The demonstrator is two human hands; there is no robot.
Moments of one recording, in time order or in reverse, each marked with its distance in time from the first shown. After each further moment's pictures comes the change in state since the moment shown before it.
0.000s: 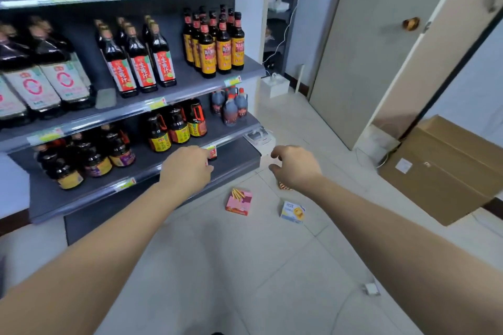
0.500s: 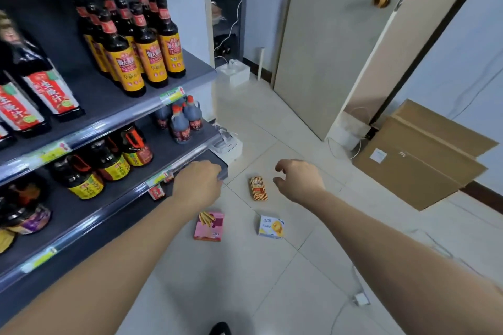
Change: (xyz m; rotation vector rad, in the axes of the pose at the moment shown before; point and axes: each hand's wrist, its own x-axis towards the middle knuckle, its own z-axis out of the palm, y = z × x) left_hand 0.272 0.083 0.107 -0.020 -0.205 0.210; right_hand 0.202 0.151 0.021 0.003 -0.082 0.288
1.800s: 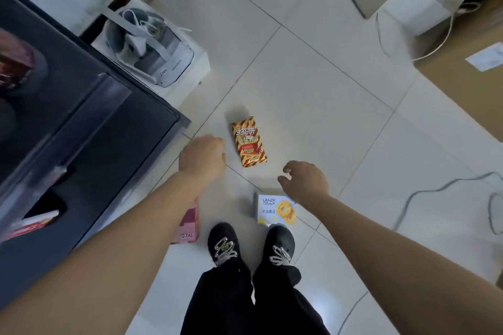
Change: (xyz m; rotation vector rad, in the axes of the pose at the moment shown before) left_hand 0.489 -0.025 0.457 -0.024 -0.463 0.079; right_hand 0.429 0.228 0.387 0.151 -0.551 0.519
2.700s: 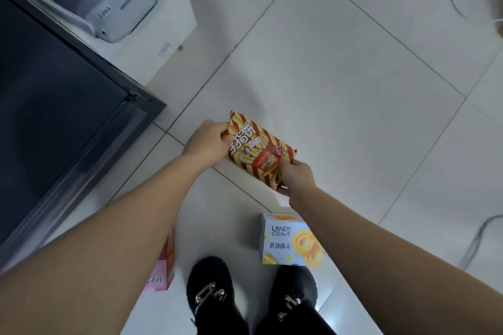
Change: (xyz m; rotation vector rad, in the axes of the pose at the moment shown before) left_hand 0.166 -0.034 0.192 -0.414 -0.137 -0.145; right_hand 0.204 0.015 0.157 1.105 -0.069 0.459
